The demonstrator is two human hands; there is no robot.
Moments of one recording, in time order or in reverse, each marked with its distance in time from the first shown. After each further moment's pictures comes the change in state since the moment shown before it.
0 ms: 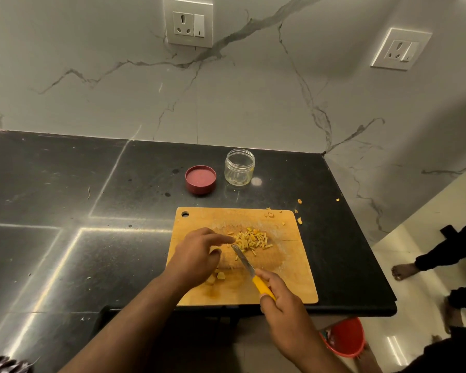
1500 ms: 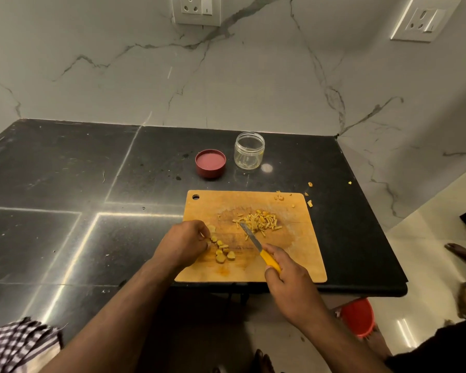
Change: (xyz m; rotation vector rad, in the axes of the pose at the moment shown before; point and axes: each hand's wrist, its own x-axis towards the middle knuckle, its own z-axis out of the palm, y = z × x) left_hand -0.013 -0.023 -0.022 0.177 -0.076 -0.291; right_hand 0.007 -0.009 0.001 -0.108 0.041 -0.087
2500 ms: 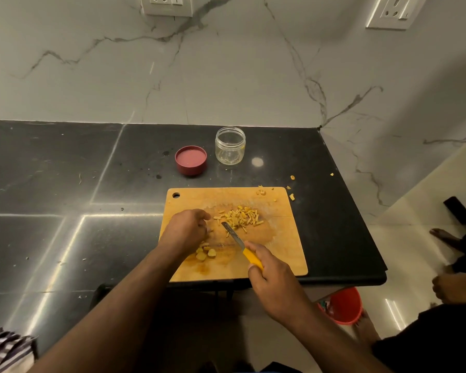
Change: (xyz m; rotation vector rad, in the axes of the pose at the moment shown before) left_hand 0.030 0.033 0.027 -0.062 0.050 0.035; right_hand -0.001 0.014 -0.007 0.041 -0.030 -0.037
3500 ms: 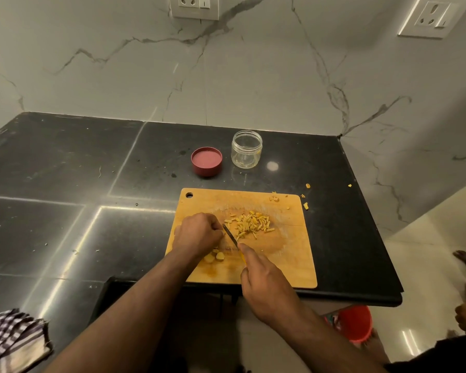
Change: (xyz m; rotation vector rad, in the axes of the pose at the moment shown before) left_hand -0.005 0.007 0.009 0.044 0.064 -0.107; right_hand 0.026 -0.001 0.020 -0.284 -0.079 -0.170
